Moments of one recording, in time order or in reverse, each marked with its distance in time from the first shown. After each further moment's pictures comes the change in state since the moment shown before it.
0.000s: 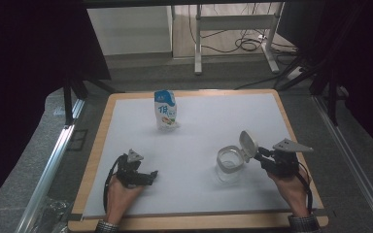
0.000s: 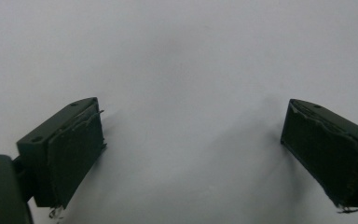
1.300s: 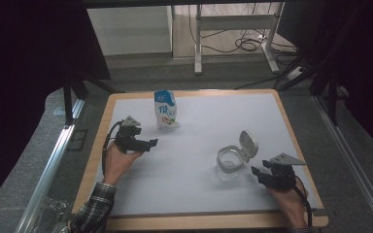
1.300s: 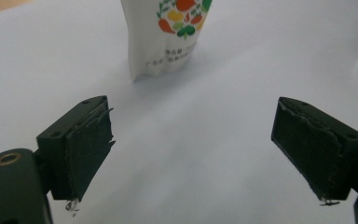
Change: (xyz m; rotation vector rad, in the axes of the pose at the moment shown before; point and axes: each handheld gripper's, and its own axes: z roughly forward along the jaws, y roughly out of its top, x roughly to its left) left arm 0.050 0.092 -0.005 -0.099 -0.100 0.046; right arm -0.002 -0.053 0.016 0.101 -0.042 0.036
